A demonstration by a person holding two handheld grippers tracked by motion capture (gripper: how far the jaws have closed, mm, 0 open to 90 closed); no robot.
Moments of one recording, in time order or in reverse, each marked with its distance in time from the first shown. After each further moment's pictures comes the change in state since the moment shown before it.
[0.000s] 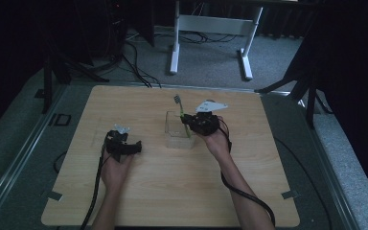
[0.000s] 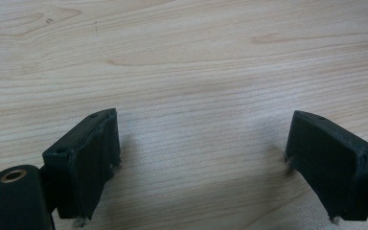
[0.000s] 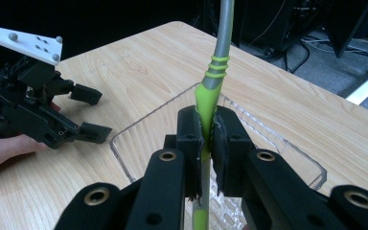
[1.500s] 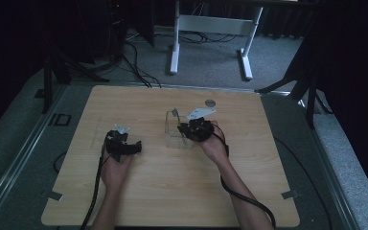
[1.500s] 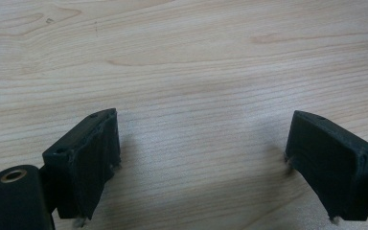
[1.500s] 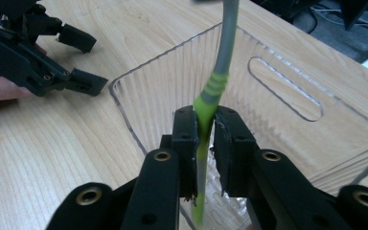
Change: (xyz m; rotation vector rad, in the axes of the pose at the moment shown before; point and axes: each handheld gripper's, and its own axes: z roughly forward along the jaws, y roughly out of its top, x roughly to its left) left arm 0.000 0.000 0.000 -0.003 0.002 0.000; right arm 0.013 -0.015 0.019 0.163 -0.010 -0.083
